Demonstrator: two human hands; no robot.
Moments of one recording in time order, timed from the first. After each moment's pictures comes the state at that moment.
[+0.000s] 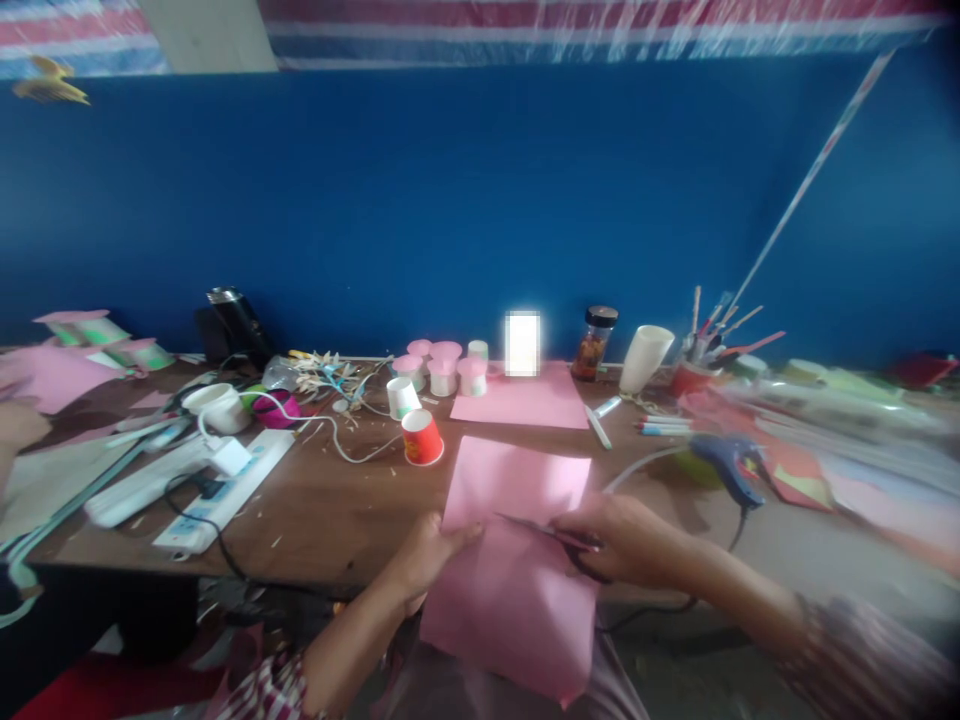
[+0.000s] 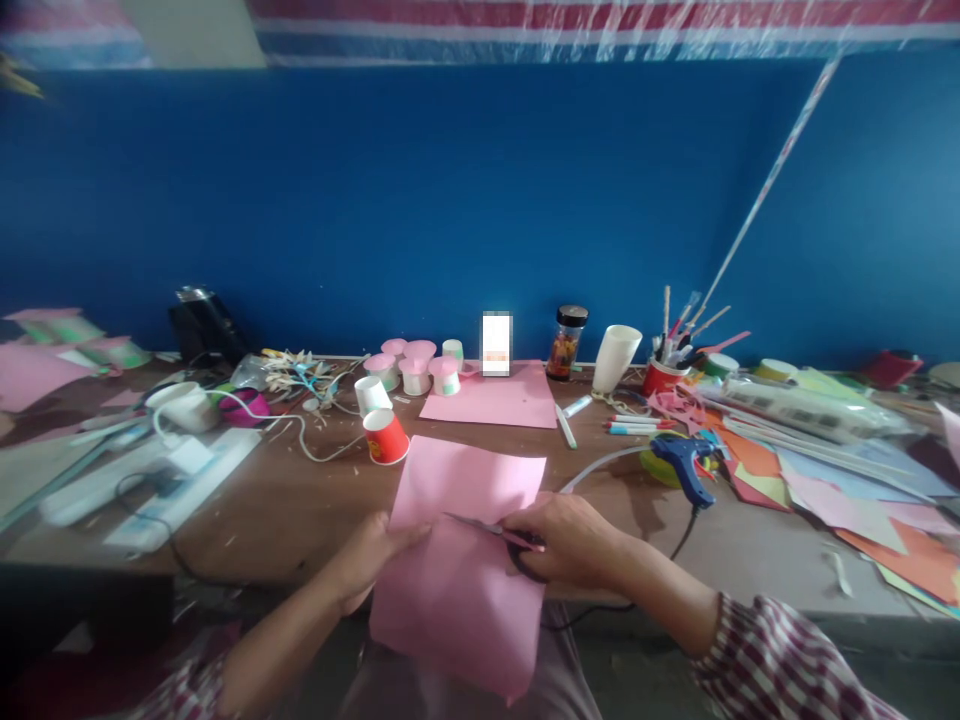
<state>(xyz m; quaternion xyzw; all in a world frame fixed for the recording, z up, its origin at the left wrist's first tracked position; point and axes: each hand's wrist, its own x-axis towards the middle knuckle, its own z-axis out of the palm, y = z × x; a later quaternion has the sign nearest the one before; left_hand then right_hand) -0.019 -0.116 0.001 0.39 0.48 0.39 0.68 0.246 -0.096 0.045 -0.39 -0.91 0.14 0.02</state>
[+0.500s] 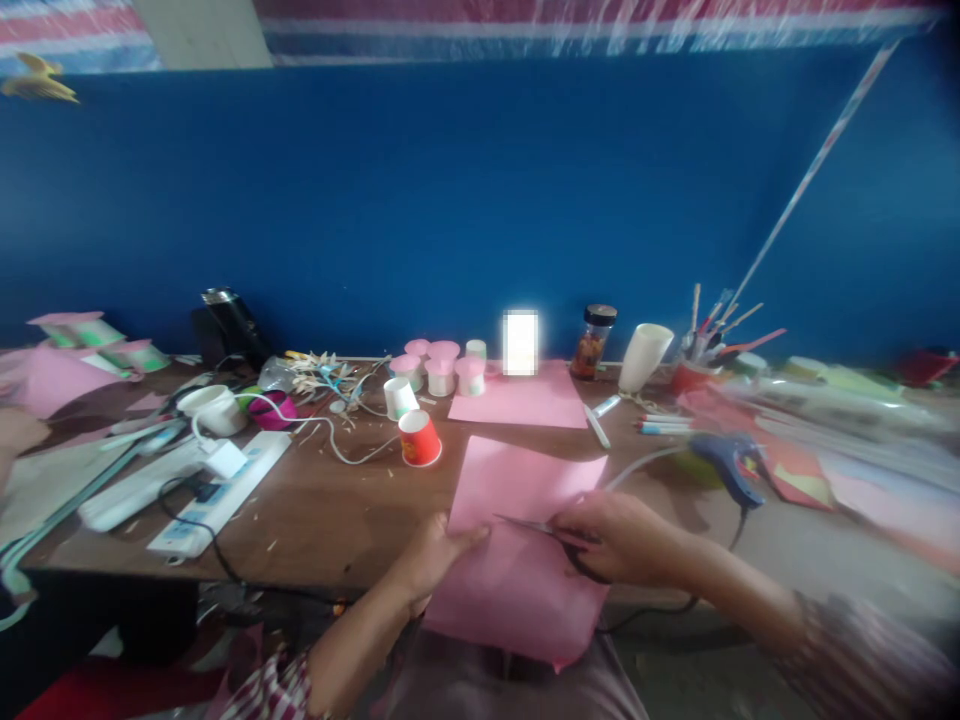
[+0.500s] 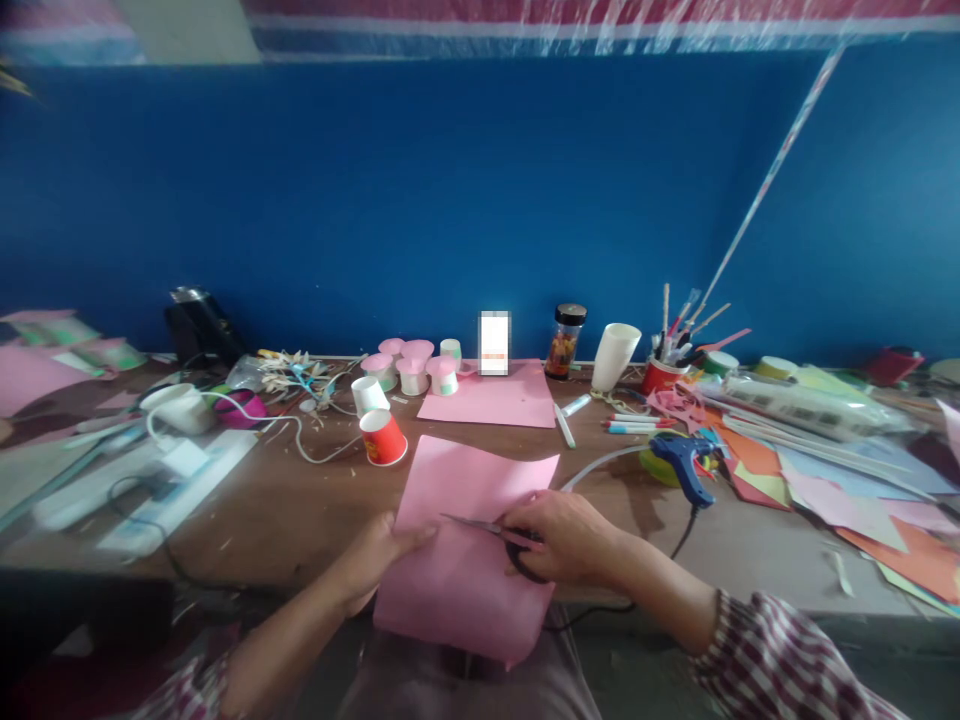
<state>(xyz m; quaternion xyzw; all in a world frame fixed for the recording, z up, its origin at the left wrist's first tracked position) -0.012 -0.112 -0.003 0.40 0.48 0.37 0.68 0.245 -0.091 0.044 -0.38 -0.91 0.15 0.02</state>
